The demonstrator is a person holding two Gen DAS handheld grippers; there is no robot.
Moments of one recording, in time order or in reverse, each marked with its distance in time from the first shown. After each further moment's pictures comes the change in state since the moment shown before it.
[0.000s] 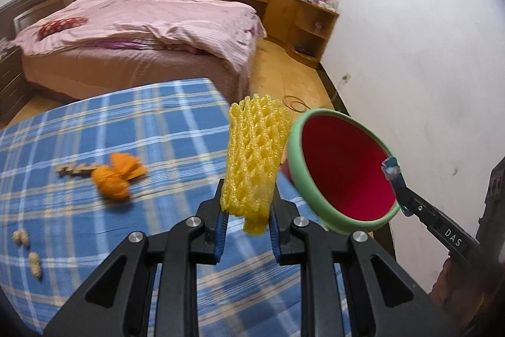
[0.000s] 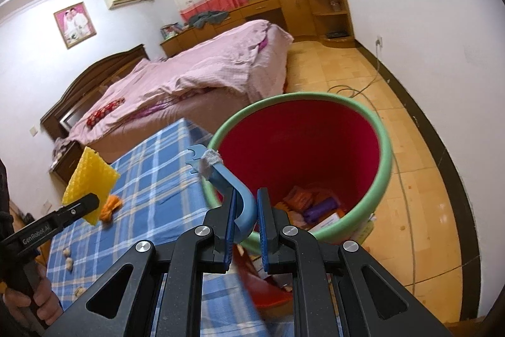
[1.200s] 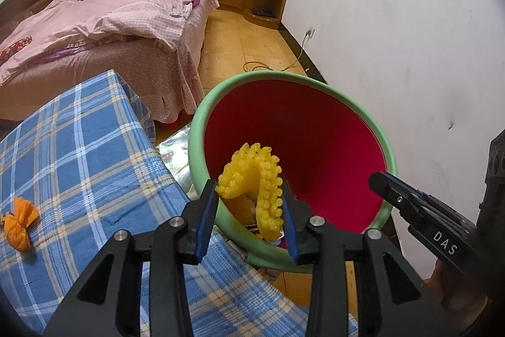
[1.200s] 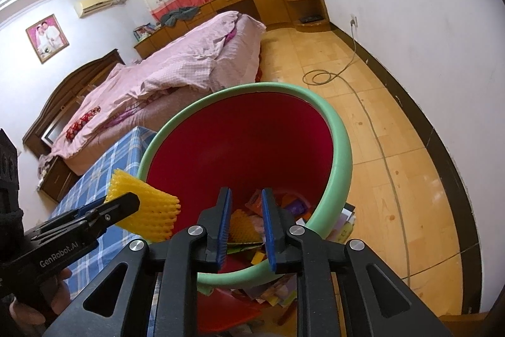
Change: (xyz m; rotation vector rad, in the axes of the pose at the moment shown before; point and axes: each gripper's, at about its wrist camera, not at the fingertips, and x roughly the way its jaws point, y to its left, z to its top) left arm 0.099 -0.094 0.010 0.181 0.143 -0.086; right arm 0.038 -0.065 0.010 0.096 0.043 -0.056
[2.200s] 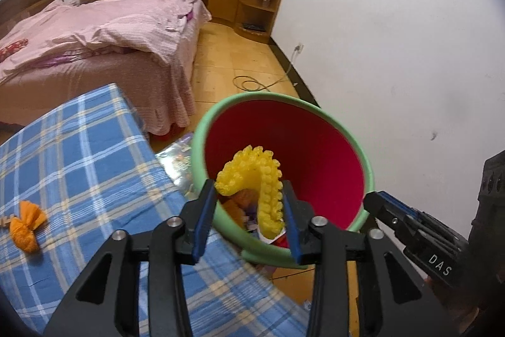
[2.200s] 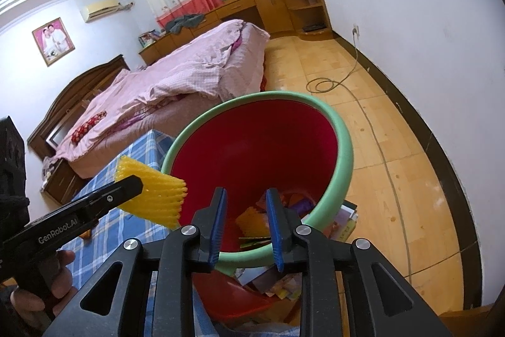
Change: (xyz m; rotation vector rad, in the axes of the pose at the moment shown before) left arm -0.031 0.002 0.004 -0.003 -0.059 -0.073; right arm -0.029 0.014 -0.008 -0.004 -0.037 0.006
